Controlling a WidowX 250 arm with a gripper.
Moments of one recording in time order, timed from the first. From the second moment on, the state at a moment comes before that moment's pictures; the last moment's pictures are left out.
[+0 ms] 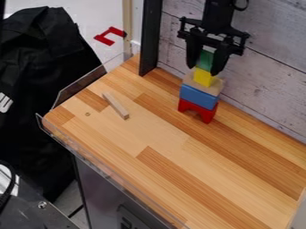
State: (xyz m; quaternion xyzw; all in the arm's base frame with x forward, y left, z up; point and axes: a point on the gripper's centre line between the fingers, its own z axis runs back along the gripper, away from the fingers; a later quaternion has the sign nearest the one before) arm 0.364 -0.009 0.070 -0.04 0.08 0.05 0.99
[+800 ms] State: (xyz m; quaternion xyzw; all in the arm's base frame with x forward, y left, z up) arm 0.344 -0.014 0.117 -0.04 0.01 0.05 1.00
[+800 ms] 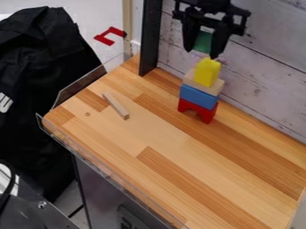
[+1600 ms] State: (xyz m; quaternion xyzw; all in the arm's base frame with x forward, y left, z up) arm 0.299 -0.101 0.057 -0.05 0.07 -0.06 0.99
